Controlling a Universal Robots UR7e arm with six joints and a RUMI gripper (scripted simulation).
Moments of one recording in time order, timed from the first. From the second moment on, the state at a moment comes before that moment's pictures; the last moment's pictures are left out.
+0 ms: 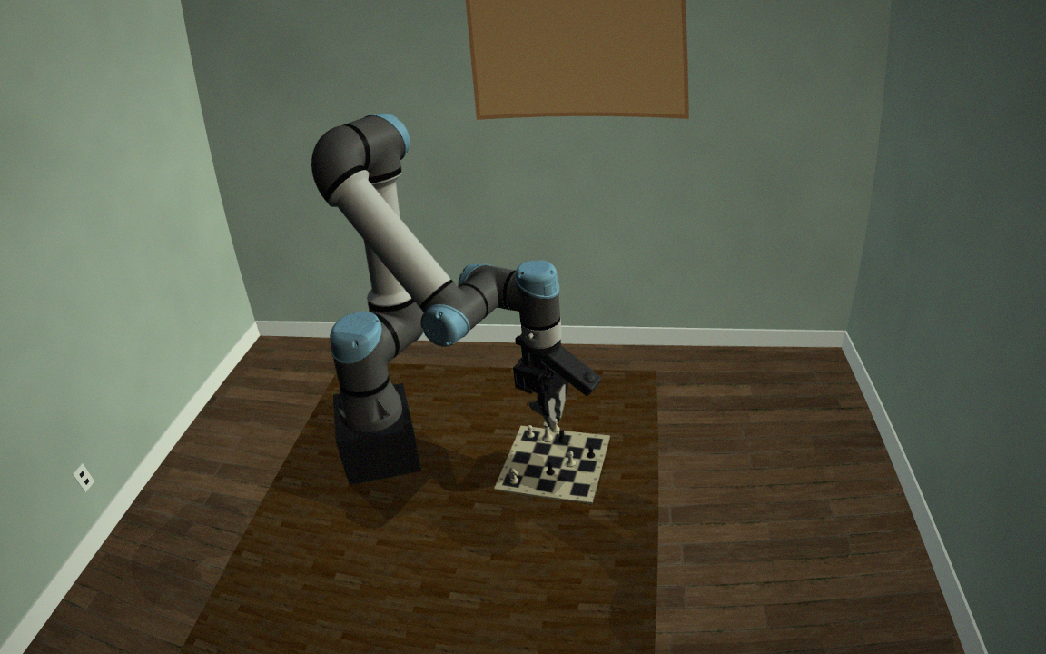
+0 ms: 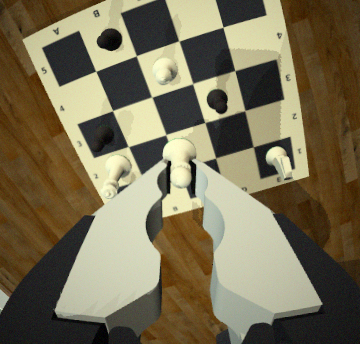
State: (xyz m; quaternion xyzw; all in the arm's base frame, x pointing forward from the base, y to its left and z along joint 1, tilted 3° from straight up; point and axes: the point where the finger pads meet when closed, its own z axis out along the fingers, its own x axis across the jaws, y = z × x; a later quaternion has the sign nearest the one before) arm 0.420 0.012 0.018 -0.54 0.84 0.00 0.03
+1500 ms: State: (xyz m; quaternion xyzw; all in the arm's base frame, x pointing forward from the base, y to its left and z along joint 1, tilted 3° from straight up) arm 0.456 0.048 0.011 -0.33 0.94 0.00 0.03
